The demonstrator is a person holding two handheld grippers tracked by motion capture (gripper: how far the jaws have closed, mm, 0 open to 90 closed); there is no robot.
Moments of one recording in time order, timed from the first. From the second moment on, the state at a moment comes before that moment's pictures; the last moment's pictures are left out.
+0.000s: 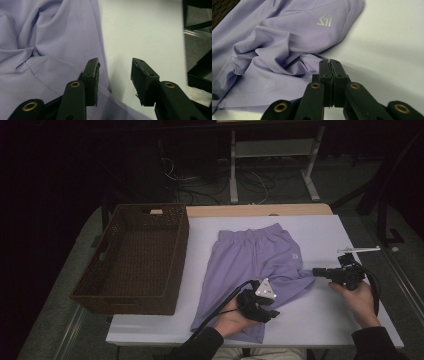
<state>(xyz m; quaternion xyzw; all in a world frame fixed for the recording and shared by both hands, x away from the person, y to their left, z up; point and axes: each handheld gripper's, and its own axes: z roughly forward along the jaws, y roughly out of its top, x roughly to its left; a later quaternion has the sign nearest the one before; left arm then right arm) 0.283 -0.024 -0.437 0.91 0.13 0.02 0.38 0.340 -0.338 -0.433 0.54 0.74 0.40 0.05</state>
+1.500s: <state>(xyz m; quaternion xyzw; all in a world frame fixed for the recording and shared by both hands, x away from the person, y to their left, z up) 0.238 -0.030 -0.417 0.91 0.06 -0.01 0.40 0.280 -0.347 -0.421 0.57 0.72 0.41 0.00</state>
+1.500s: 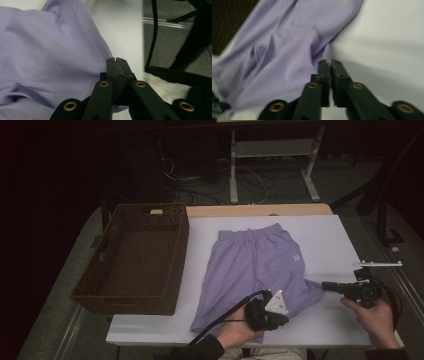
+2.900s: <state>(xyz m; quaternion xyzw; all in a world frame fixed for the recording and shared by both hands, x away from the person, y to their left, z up) 0.244 -0.016 -0.444 0.92 0.09 -0.05 0.38 0.259 -0.339 -0.429 0.56 0.75 0.36 0.02</state>
